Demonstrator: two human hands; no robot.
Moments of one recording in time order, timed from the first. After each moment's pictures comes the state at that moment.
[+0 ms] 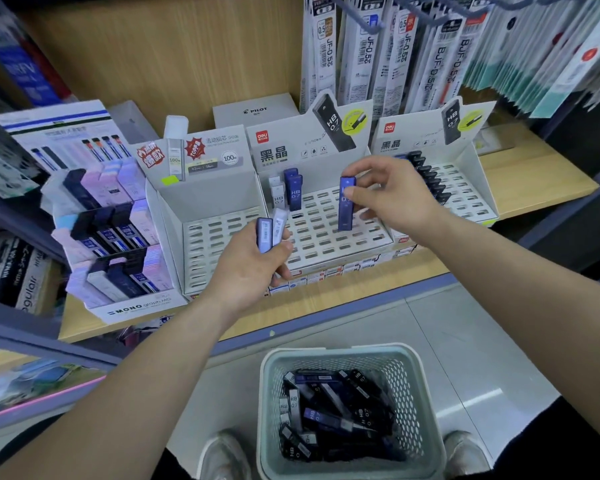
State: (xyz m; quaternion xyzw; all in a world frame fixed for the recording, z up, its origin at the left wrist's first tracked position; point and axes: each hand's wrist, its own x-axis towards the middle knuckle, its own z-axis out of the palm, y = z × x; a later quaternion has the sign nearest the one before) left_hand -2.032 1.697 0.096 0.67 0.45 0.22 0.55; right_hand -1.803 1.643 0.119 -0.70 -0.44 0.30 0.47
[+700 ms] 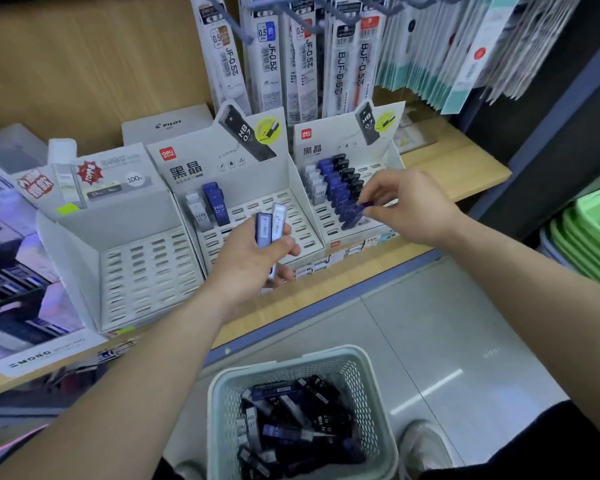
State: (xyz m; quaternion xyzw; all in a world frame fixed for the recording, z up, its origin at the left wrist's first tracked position) left_hand -1.939 1.670 0.105 0.64 0.41 0.16 0.63; right_hand -1.708 1.563 0.115 -0.78 -0.51 0.15 0.33
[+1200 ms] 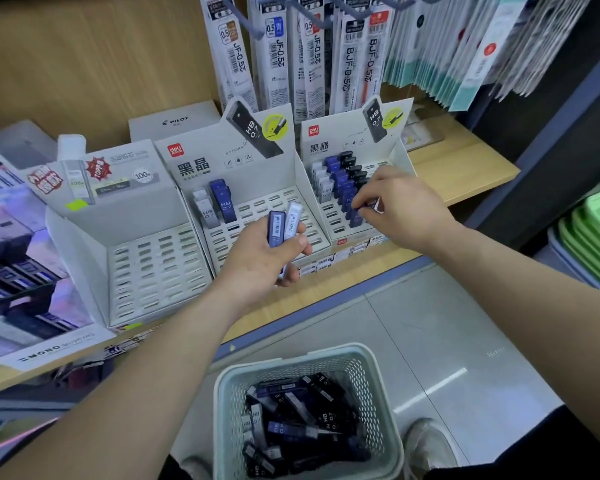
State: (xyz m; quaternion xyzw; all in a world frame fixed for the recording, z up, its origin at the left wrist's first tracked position) left_hand -1.940 1.667 0.104 0.66 0.37 0.15 0.63; right_hand -1.723 1.574 0.107 -0.80 -0.56 0.04 0.19
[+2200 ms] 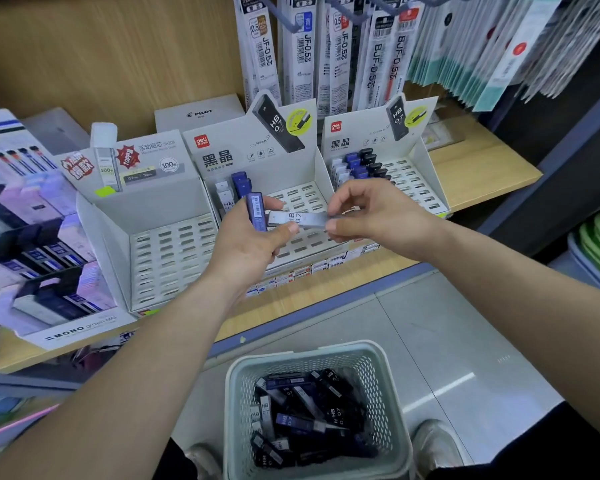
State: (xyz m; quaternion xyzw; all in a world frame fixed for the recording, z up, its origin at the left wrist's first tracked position) left_hand -1.959 1.689 0.103 0.65 0.42 0.26 0.57; right_hand -1.776 1.592 0.120 -0.64 -0.43 0.43 0.46
